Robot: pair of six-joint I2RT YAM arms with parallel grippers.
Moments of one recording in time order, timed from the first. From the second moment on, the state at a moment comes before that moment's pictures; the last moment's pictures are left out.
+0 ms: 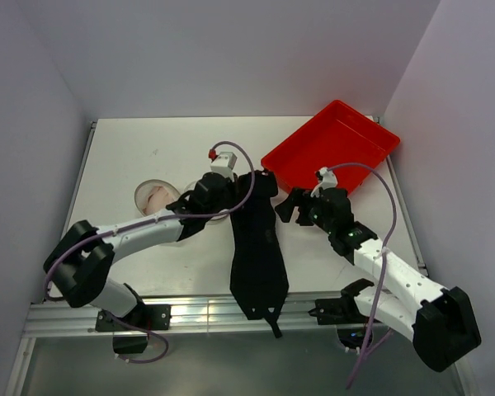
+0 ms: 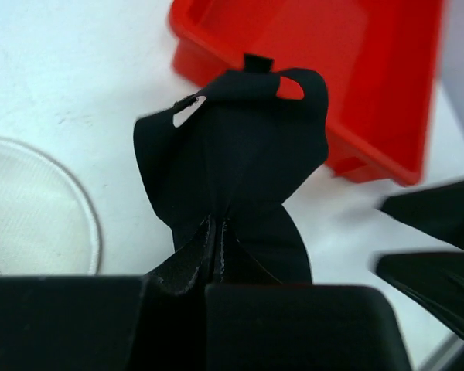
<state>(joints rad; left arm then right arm) -0.81 1.52 0.89 0.22 -0.17 -0.54 0.44 0.91 0.47 -0.02 -0.06 0.55</state>
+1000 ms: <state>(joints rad) -0.82 1.19 0.78 0.28 0.12 -0.54 0.40 1.05 0.65 0.32 -0.61 0.55</state>
